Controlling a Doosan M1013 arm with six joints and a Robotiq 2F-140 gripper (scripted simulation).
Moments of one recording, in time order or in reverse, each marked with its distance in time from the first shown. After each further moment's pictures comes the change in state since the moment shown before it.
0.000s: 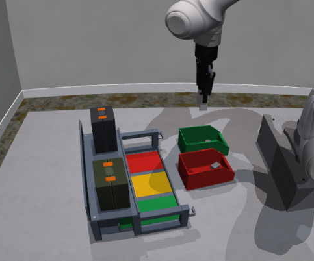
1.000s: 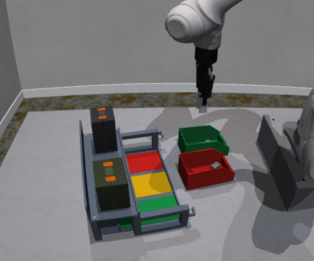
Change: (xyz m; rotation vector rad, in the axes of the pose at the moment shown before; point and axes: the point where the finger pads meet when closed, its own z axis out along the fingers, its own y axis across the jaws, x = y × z) arm 0.000 0.000 0.010 0.000 0.000 0.000
